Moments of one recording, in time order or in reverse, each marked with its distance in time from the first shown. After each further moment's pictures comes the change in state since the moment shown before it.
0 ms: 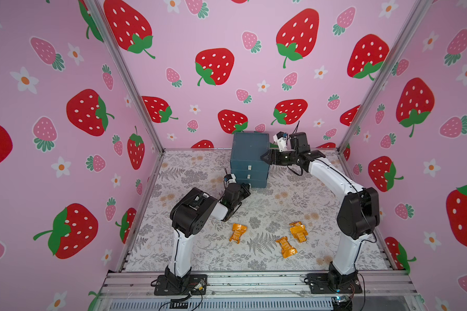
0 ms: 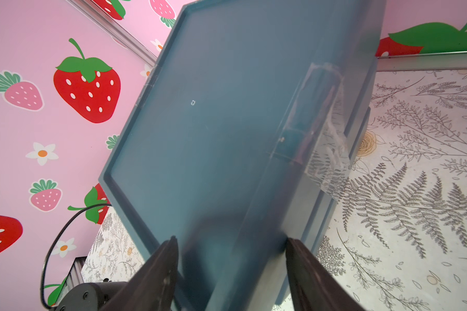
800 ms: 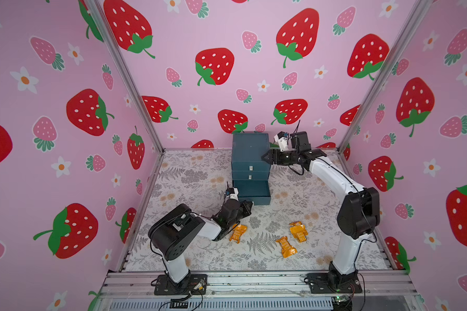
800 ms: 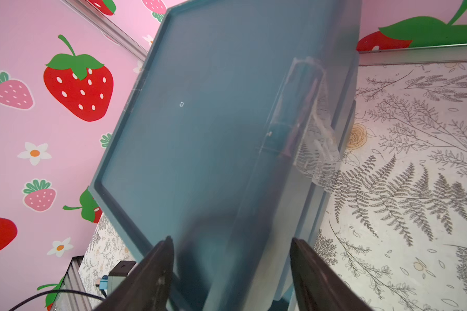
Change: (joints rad) left arm -0.149 -0.327 -0.344 -0.061 0.011 0.014; right arm -0.010 0.001 0.021 -0.052 0.011 -0.010
